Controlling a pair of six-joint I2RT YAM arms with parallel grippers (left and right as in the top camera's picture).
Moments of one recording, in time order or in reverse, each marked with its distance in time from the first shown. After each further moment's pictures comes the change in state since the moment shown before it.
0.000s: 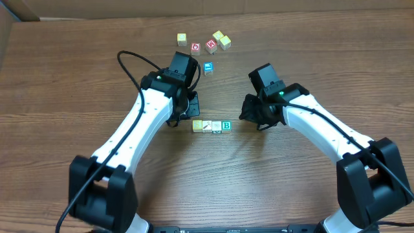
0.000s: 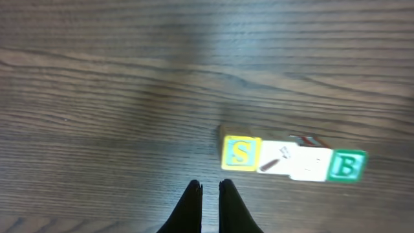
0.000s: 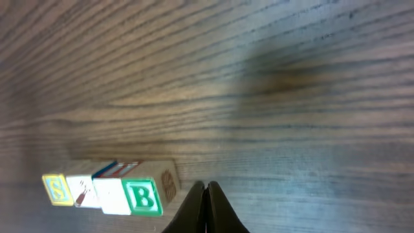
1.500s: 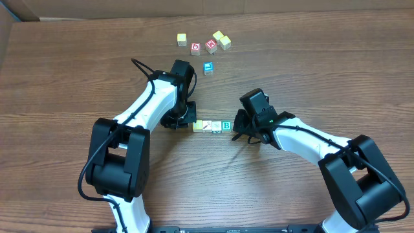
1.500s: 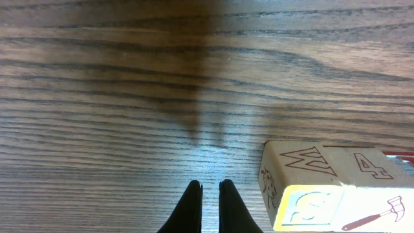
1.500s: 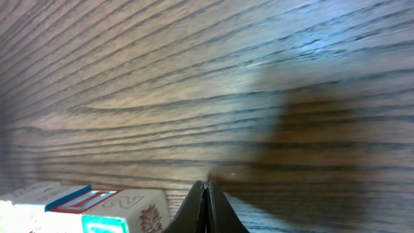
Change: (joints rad) left arm 0.053 0.220 -0.001 0.006 0.072 0.114; right arm 0.092 0.019 -0.264 0.437 0.076 0.080
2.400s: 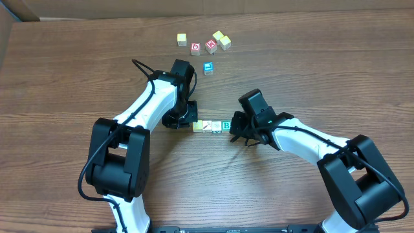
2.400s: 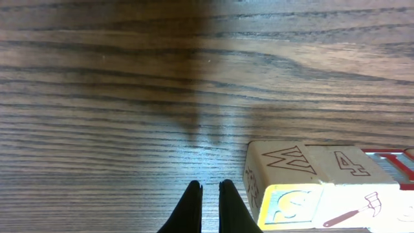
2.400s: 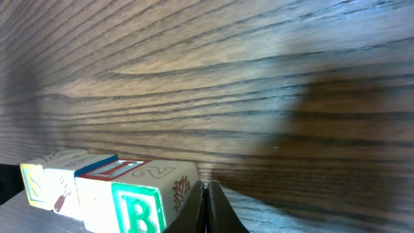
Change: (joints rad) left arm 0.000 0.000 0.000 0.014 0.038 0.000; right arm 0.011 0.003 0.000 0.006 -0.106 0.001
